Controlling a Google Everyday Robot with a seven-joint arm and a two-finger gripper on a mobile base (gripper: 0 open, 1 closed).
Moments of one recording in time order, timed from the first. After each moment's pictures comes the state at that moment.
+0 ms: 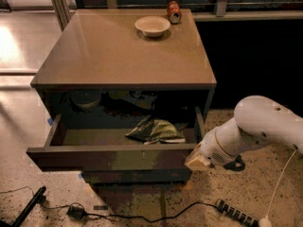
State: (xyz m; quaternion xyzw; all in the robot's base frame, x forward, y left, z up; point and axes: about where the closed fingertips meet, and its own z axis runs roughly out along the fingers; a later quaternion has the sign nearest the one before) arm 0.442 -0.125 0.664 -0.52 0.82 0.19 0.17
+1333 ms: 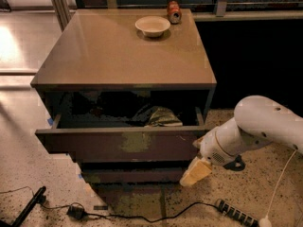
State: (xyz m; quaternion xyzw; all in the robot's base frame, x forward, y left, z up) arm 0.442 -0.125 0.664 -0.52 0.82 0.19 0.17
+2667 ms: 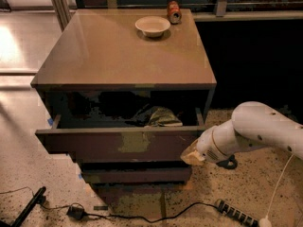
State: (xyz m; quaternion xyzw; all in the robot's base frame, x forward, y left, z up) arm 0.470 -0.114 0.650 -0.49 0.83 0.19 0.22
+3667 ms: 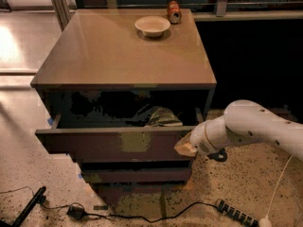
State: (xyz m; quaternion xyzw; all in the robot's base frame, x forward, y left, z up) arm 0.509 -0.103 0.644 -0.47 0.83 0.18 0.26
